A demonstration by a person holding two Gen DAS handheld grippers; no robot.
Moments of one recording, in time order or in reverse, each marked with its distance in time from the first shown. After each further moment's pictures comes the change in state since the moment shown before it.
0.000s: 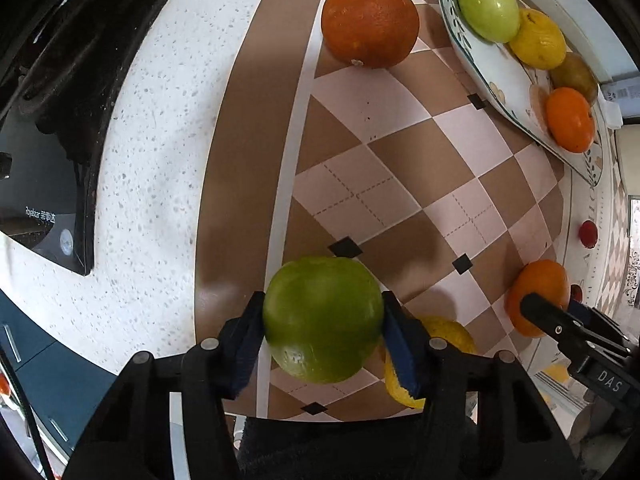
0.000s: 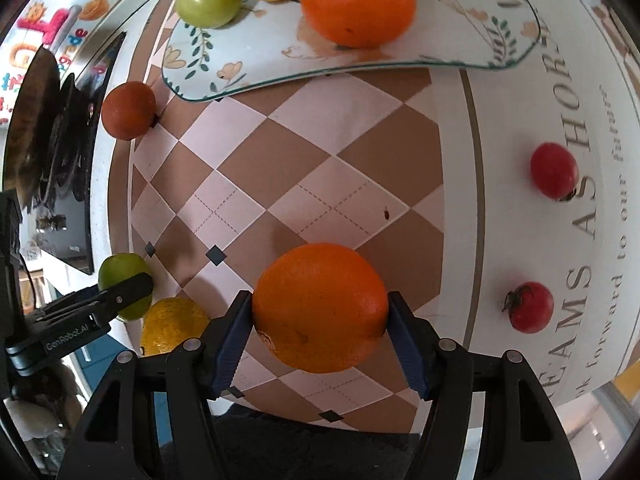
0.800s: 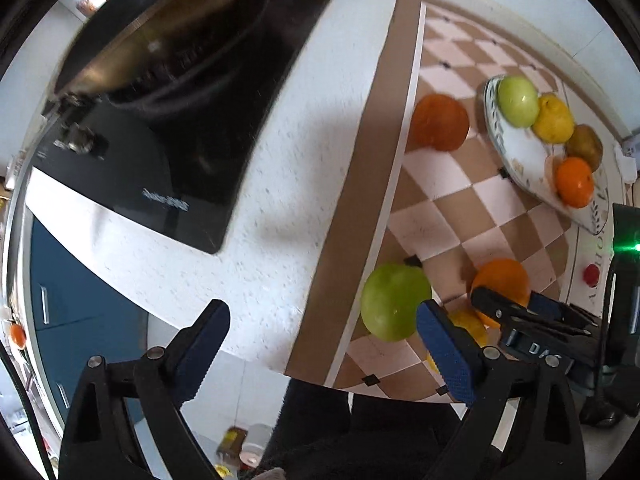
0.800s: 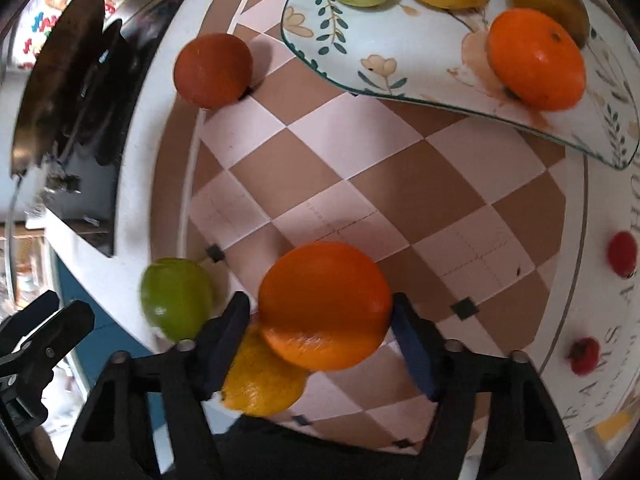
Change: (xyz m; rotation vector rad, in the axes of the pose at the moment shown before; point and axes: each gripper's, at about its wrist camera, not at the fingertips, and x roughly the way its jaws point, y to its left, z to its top) left arm -0.079 0.039 -0.029 -0.137 -0.159 0.165; right arm 0.022 0.088 0.010 -0.186 0.007 -0.015
